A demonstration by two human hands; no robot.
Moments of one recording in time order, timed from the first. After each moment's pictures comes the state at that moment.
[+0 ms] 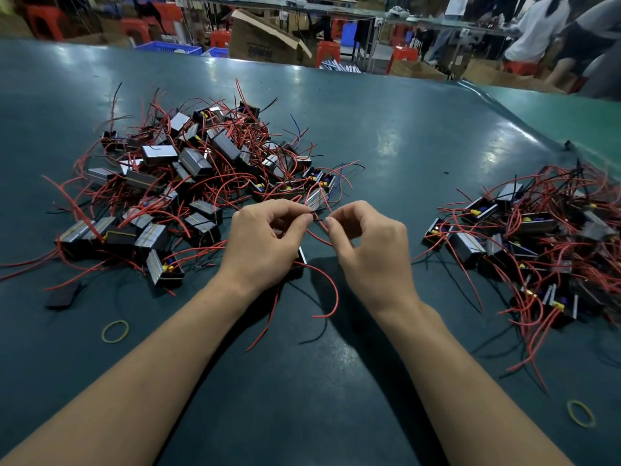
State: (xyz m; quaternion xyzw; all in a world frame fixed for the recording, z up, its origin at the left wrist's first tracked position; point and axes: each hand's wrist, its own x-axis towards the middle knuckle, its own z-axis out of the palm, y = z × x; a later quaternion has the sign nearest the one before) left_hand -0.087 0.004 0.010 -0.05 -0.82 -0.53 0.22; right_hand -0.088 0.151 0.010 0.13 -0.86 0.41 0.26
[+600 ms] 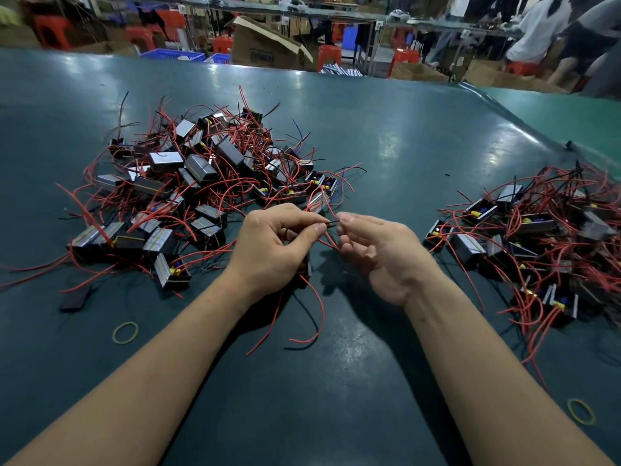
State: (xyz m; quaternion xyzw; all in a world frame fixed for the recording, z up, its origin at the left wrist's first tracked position) left_hand -0.083 0.004 0.014 -0.16 -0.79 -0.56 0.20; right_hand -0.093 0.161 0.032 -0.08 -0.53 0.84 -0.13
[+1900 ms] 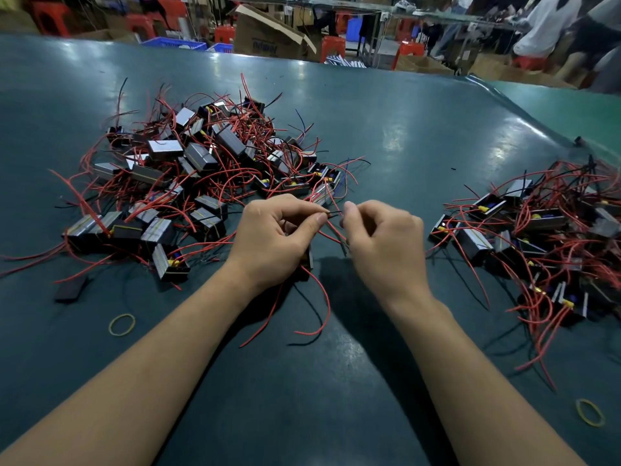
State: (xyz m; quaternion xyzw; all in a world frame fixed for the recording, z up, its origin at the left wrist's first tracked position) left_hand -0.082 0.006 0.015 -0.13 -0.79 -0.56 0.20; right_hand -0.085 0.153 0.019 0.09 -0.86 0.44 0.24
